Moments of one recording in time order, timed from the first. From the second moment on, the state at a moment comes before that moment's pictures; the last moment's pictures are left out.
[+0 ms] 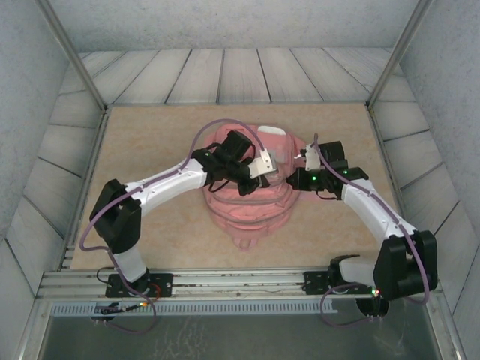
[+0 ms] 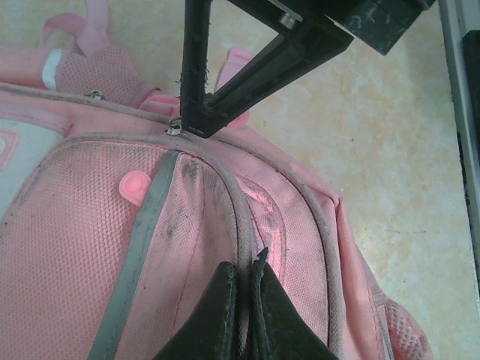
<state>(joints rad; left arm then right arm) -0.86 1.74 1.38 -0.50 0.51 0.38 0.19 1.25 0.84 -0.54 -0.36 0.28</state>
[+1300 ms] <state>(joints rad) -0.70 1.25 1.02 -0.44 0.26 0.13 0.12 1.26 1.02 -0.61 -0.24 0.16</state>
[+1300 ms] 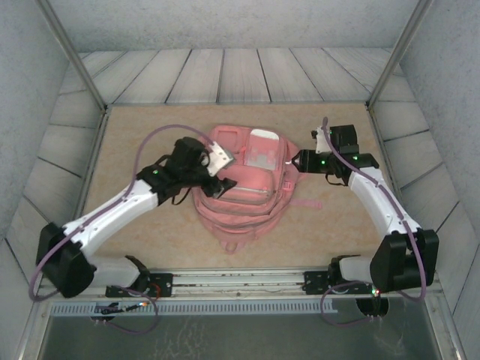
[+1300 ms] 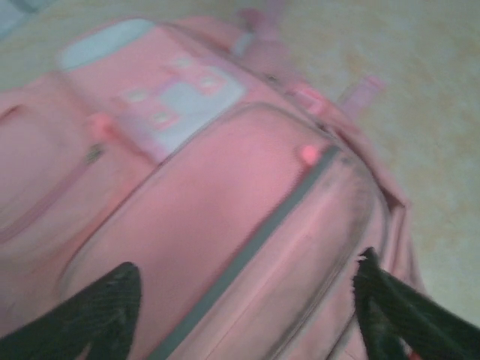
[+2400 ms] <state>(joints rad) -0.09 1.27 0.28 0.60 -0.29 -0.09 0.10 1.39 0.30 0.76 0.35 -0.02</state>
